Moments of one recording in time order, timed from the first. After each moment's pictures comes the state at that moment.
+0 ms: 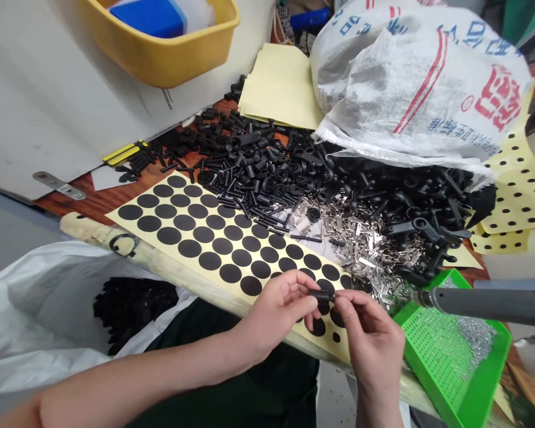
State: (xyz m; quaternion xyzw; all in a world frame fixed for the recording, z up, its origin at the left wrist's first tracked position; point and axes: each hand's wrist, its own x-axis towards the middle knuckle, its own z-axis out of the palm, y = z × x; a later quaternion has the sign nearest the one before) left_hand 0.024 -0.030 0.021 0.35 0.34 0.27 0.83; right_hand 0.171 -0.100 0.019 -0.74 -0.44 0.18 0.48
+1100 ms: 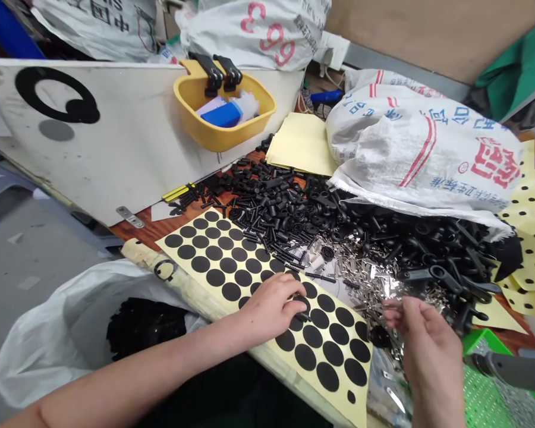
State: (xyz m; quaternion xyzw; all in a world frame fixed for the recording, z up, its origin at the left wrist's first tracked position) left_hand -0.008 0.026 0.015 0.75 0.41 0.23 0.47; right_hand 0.235 -0.045 0.030 -0.71 -0.28 0.26 0.59
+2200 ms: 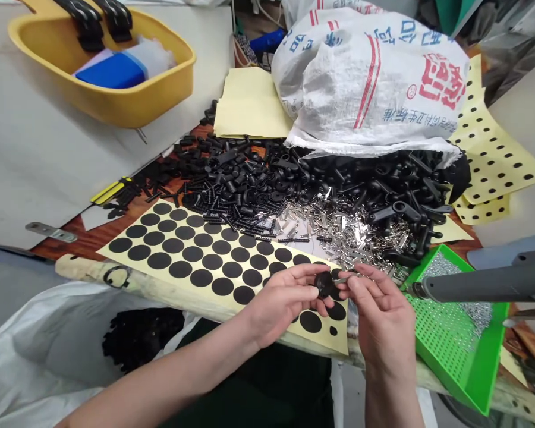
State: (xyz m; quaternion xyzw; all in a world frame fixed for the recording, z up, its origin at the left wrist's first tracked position) left_hand 0.043 -0.014 0.024 0.25 0.24 0.23 0.91; right_hand 0.180 -0.090 0.031 -0.63 -0.18 0.34 0.68
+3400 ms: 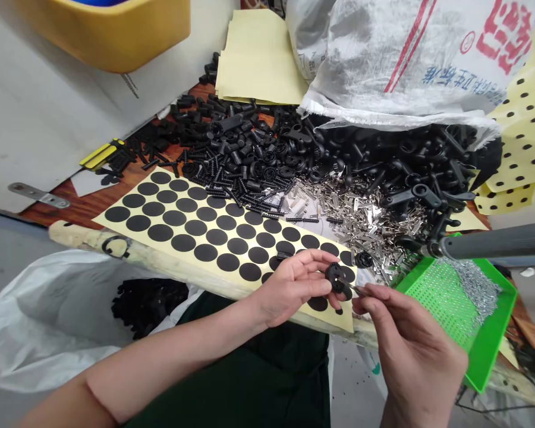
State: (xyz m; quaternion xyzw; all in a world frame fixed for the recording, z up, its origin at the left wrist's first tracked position) left_hand 0.042 -0.025 -0.003 0.26 0.15 0.25 0.92; right_hand 0.164 -0.135 0.040 -0.77 -0.37 0.10 0.52
